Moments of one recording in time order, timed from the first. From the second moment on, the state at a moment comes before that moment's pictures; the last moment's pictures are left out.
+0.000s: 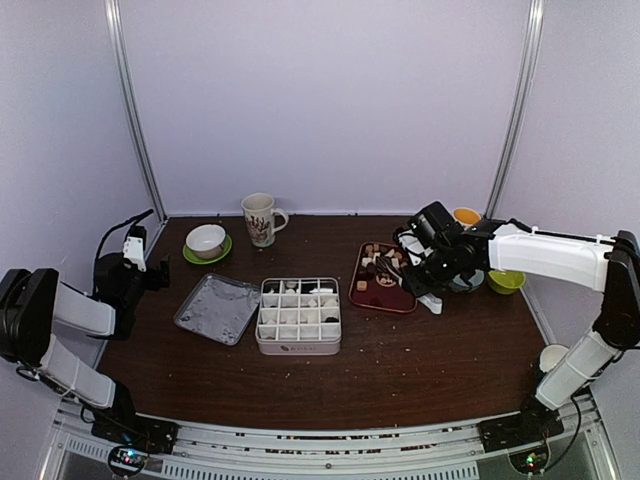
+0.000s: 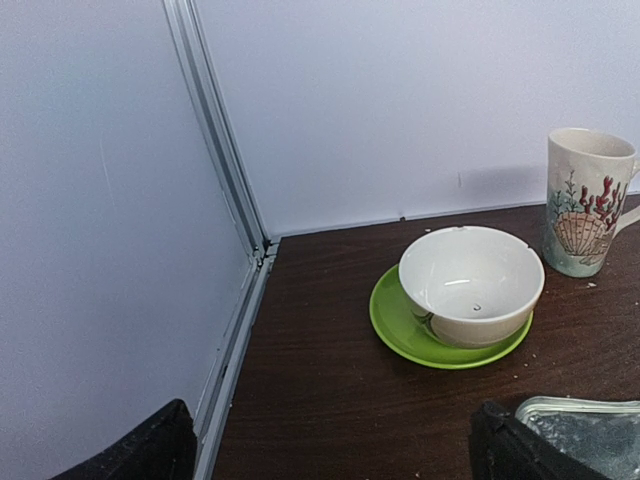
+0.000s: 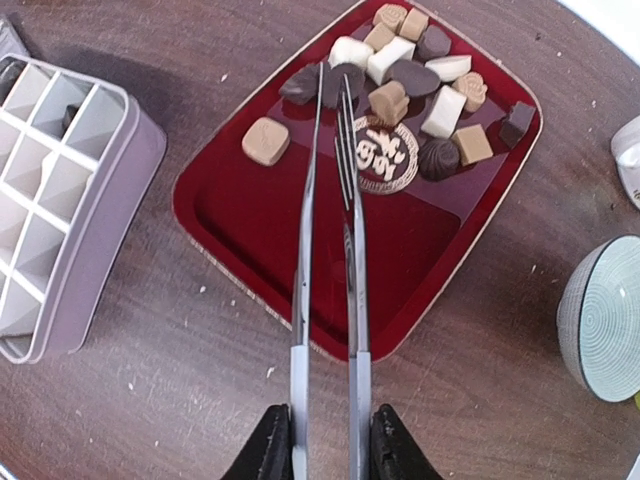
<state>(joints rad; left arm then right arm) 0.05 1.42 0.33 0.96 -0.03 0.17 0.65 1.54 1.15 -0.60 0.15 0.16</state>
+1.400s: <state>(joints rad) 0.05 1.42 0.33 0.96 -0.03 0.17 0.70 1.33 1.03 -0.59 -0.18 0.13</state>
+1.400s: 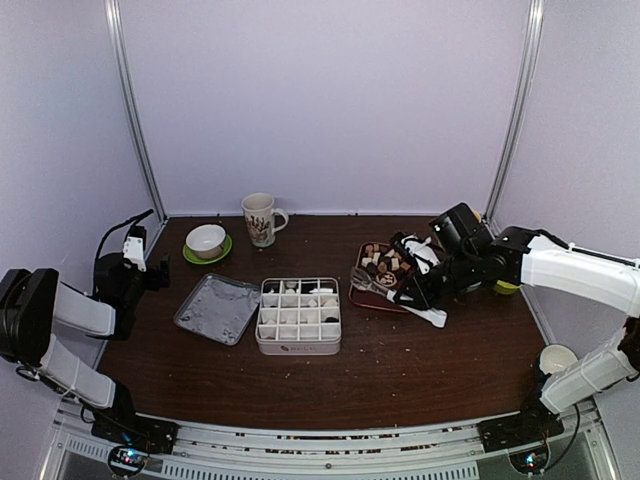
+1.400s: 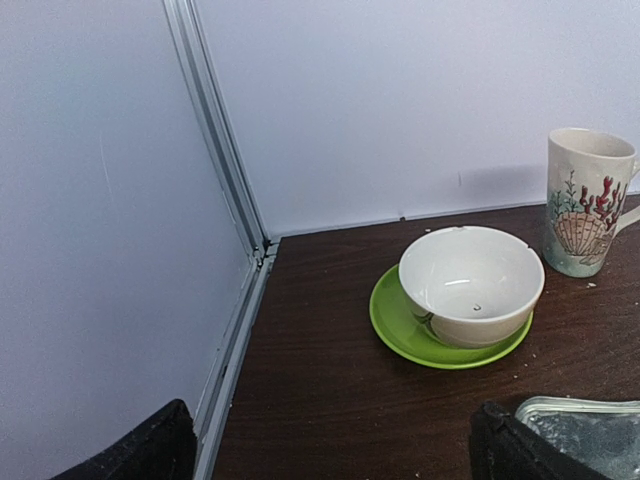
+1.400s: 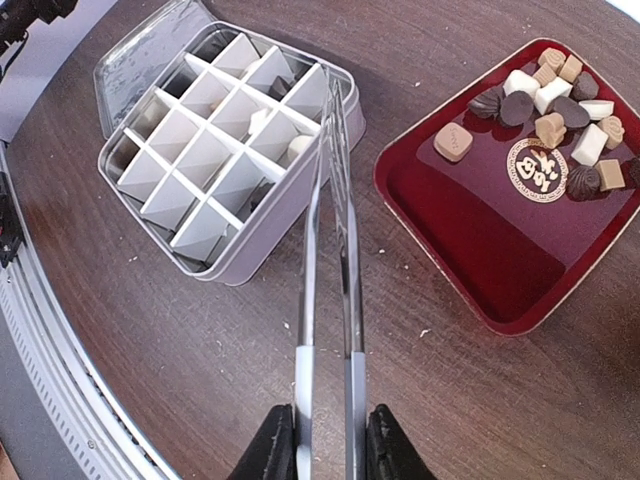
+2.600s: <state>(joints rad) 0.05 1.42 0.33 0.96 -0.03 0.17 0.75 1.22 0.95 -0.55 -0.20 0.14</state>
